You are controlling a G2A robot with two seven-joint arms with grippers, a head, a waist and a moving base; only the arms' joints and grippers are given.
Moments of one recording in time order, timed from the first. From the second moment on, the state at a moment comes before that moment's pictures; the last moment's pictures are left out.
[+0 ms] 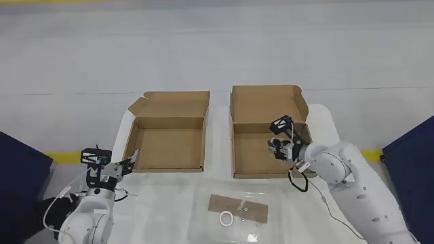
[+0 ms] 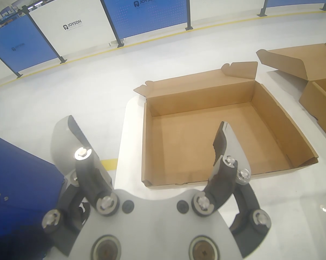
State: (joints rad) left arm 1.73 -1.15 -1.60 -1.80 1.33 0.00 0.00; right arm -1.24 -1.02 1.27 -1.73 -0.83 -0.16 1.02
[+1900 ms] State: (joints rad) left arm 1.73 -1.15 -1.60 -1.80 1.33 0.00 0.00; right arm -1.16 -1.09 1.14 -1.44 -1.17 0.28 1.00
